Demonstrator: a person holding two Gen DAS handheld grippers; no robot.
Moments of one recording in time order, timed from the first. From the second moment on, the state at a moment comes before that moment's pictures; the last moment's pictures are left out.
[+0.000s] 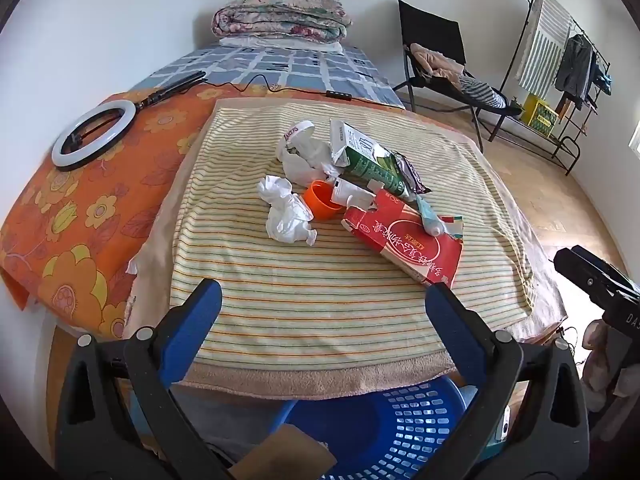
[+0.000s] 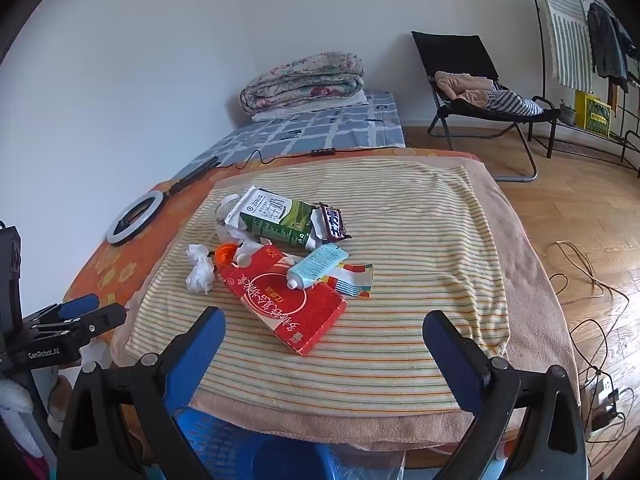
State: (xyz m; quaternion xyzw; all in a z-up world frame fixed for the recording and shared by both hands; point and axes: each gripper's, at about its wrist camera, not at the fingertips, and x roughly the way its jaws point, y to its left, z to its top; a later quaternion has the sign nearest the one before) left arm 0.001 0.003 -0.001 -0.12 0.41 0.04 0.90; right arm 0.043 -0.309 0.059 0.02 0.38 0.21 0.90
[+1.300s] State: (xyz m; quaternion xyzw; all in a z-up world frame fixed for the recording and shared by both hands) left arm -0.001 0.007 -0.008 -0.12 0.40 0.05 0.91; right arm 0.042 -0.306 0.051 0.03 0.38 0.22 0.90
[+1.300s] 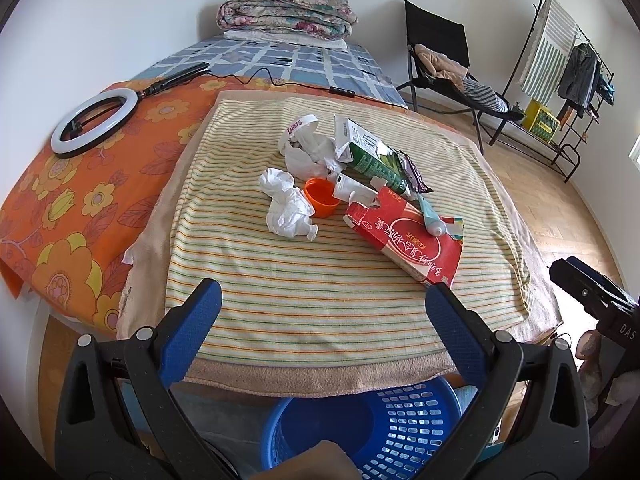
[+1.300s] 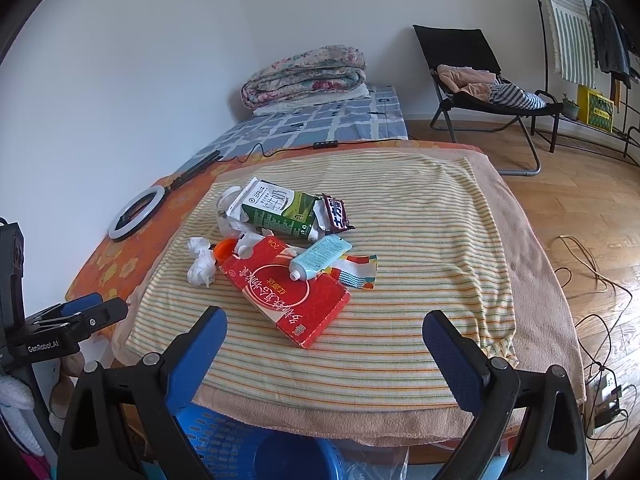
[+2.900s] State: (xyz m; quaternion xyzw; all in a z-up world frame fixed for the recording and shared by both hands) left arm 0.000 0.009 -0.007 -0.12 0.40 0.05 0.91; right arm 0.042 -0.309 0.046 0.03 0.39 0.22 0.89
